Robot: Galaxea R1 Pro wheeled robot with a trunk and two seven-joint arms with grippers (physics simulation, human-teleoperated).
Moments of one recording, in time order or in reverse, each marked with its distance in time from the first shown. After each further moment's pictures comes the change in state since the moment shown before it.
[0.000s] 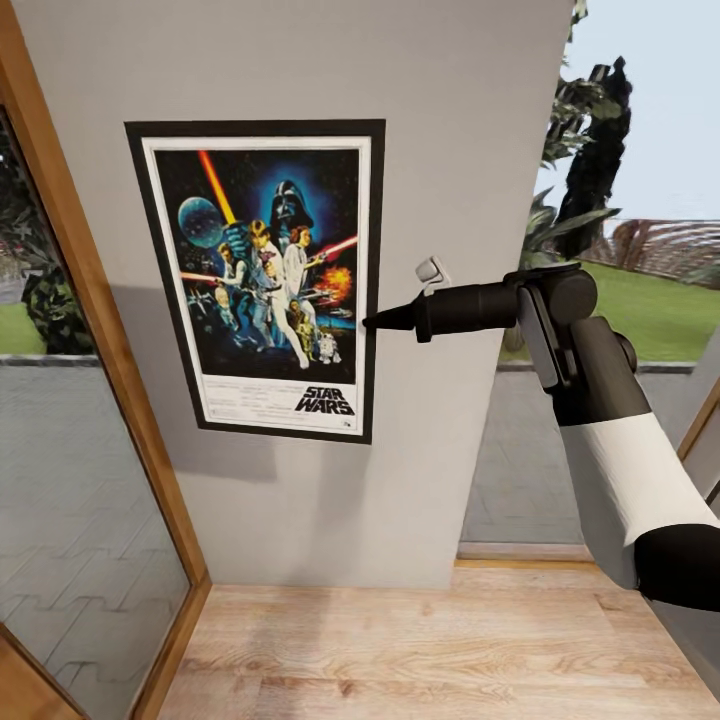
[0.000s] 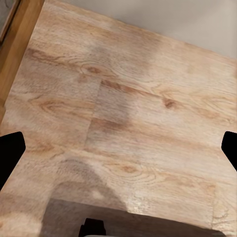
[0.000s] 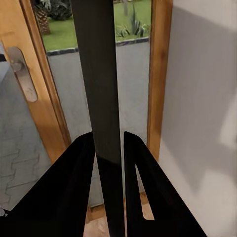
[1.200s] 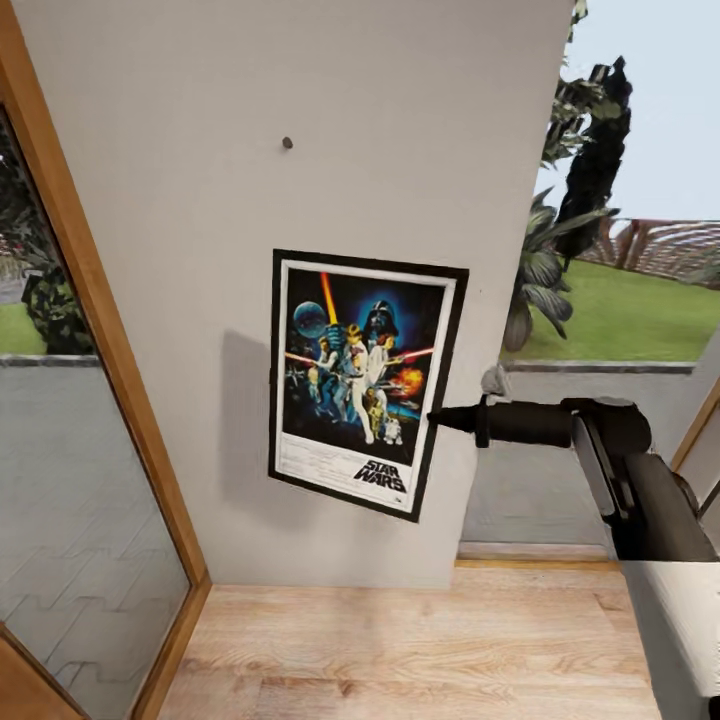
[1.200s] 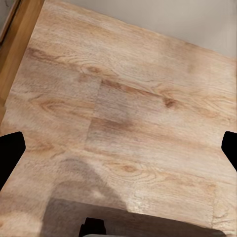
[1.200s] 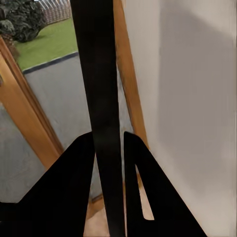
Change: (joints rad) left arm 0.000 0.000 0.000 0.002 -0.001 0.001 0.000; right arm 0.469 -0.143 -0.202 -0.150 -0.009 -0.150 -0.003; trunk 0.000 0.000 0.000
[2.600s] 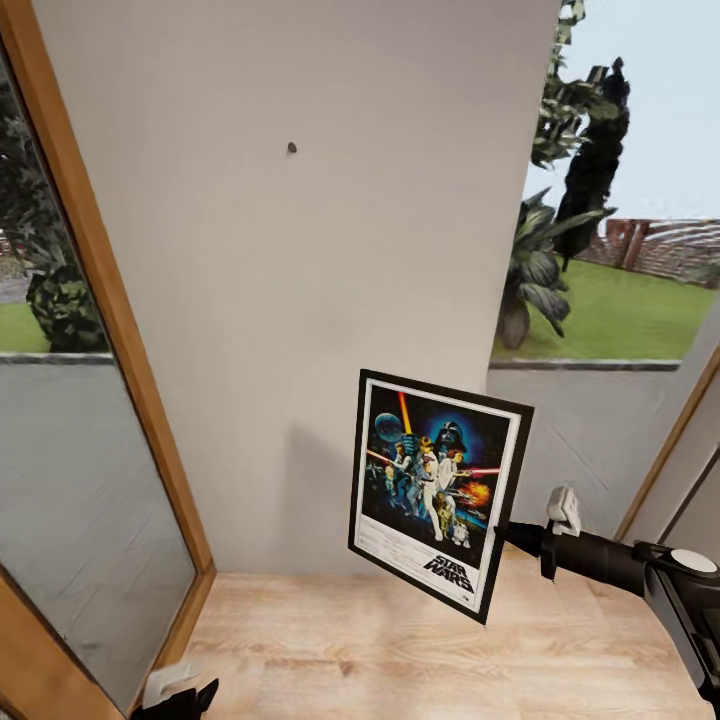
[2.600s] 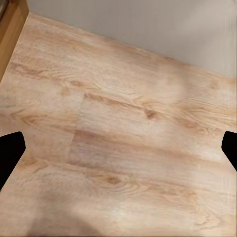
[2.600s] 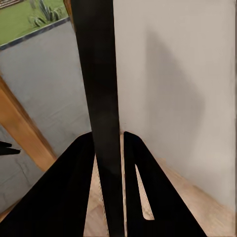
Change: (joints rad) left arm -0.038 -0.004 -0.004 -0.187 -0.005 0.170 0.026; right arm 0.455 -0.100 -0.228 0.125 0.031 -0.461 -0.006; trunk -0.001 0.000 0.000
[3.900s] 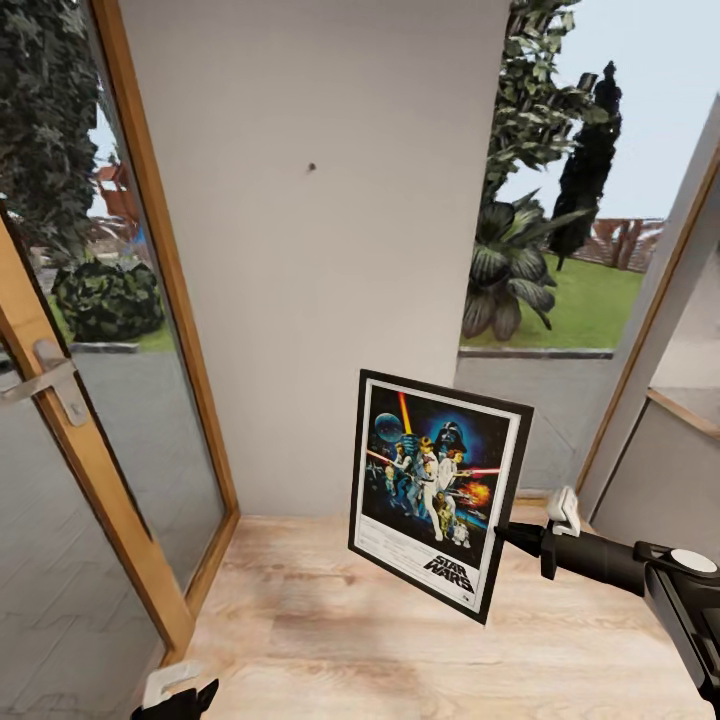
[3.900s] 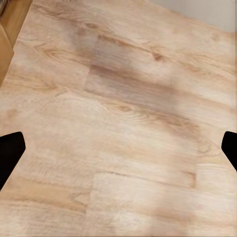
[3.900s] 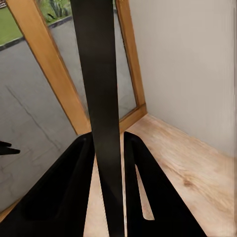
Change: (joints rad) left arm 0.000 0.000 0.000 0.000 0.000 0.001 0.000; right arm 0.000 0.000 0.000 0.000 0.001 0.000 -0.001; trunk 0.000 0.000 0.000
